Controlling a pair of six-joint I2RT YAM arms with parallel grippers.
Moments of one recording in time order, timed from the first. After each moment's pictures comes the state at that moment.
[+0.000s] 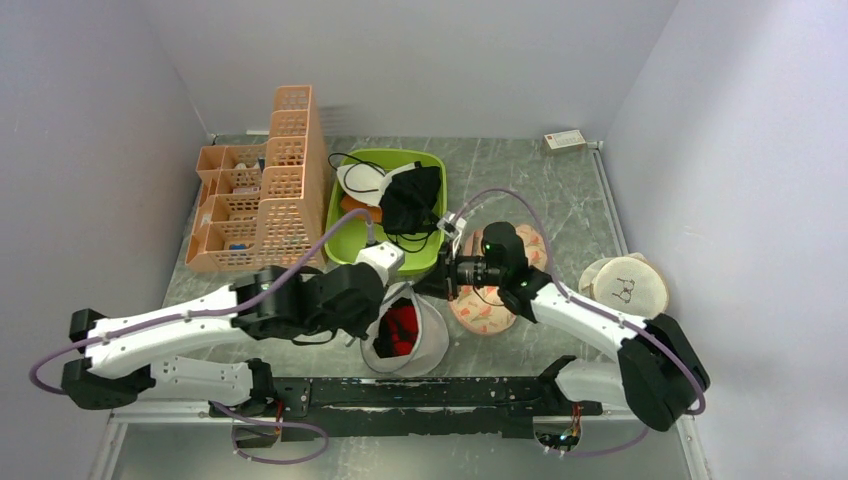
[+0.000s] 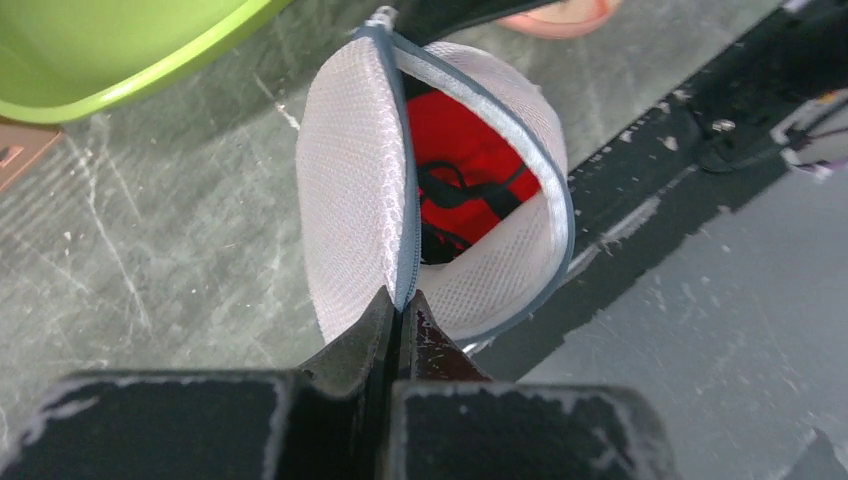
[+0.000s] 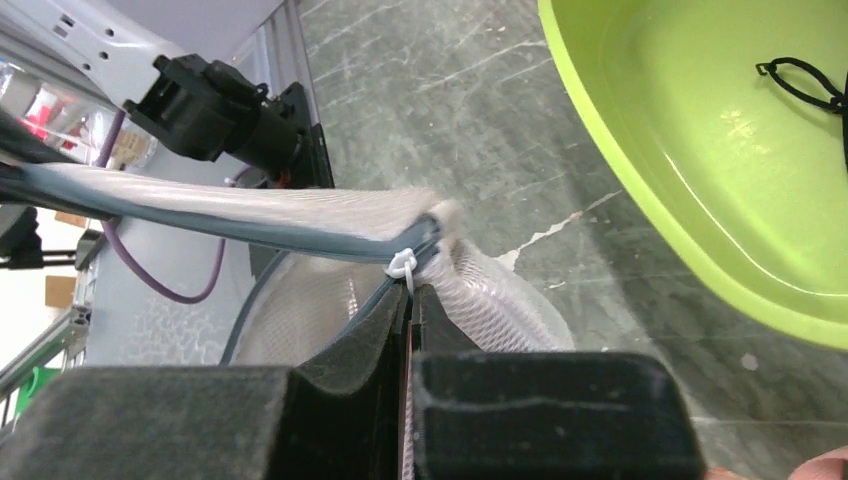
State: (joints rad) left arm -1.33 1.12 1.20 -1.00 -0.38 -0.60; right arm 0.64 1.19 0.55 0.30 -0.73 0.35
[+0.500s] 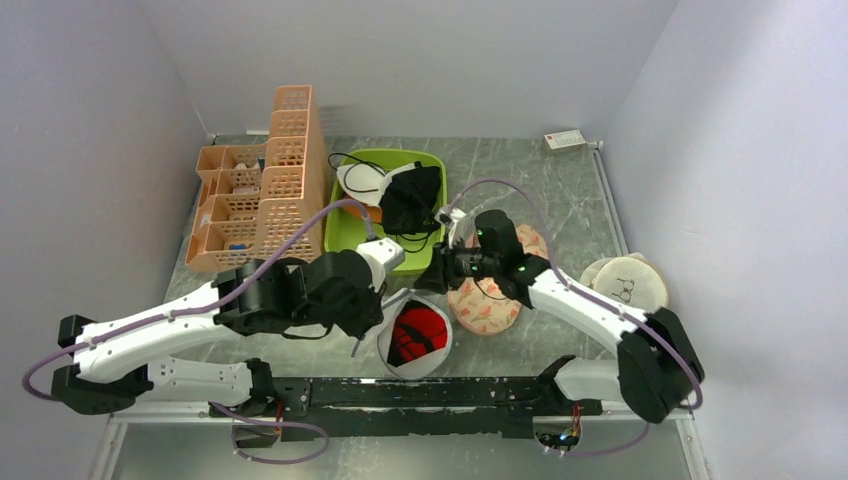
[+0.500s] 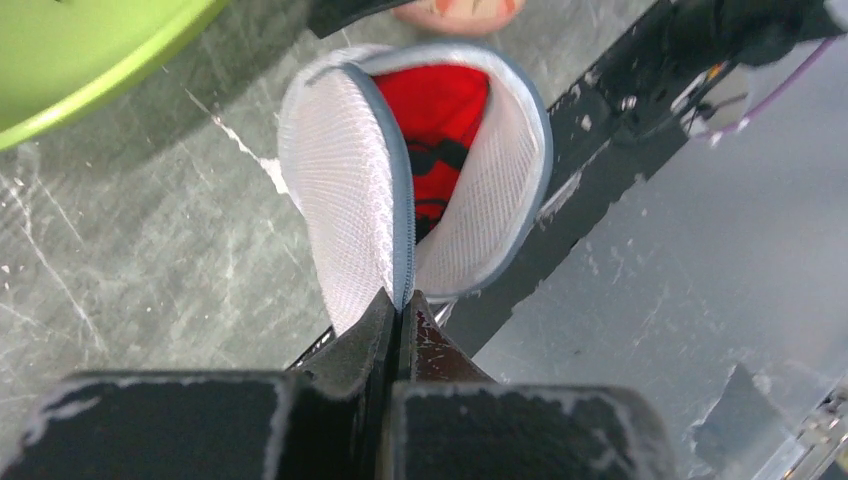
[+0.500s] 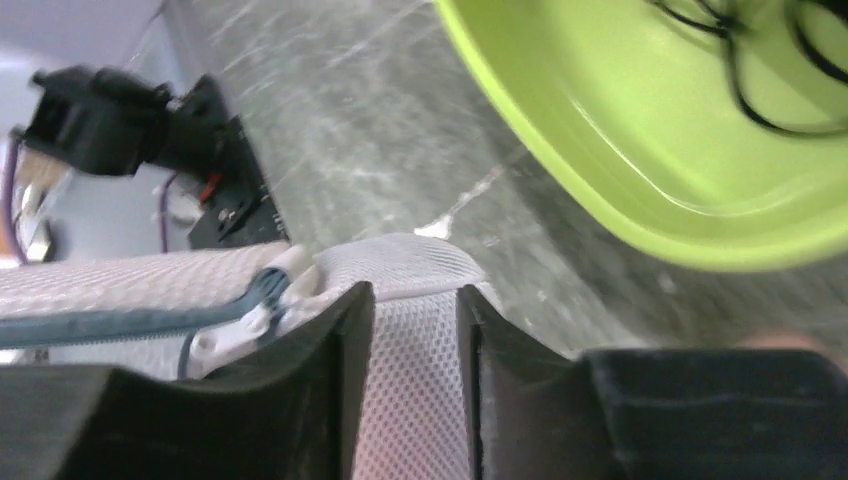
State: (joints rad) left arm -1.30 1.08 1.28 -1.01 -0.22 -0.53; right arm 0.62 1.29 0.70 0.08 -0.69 0.26
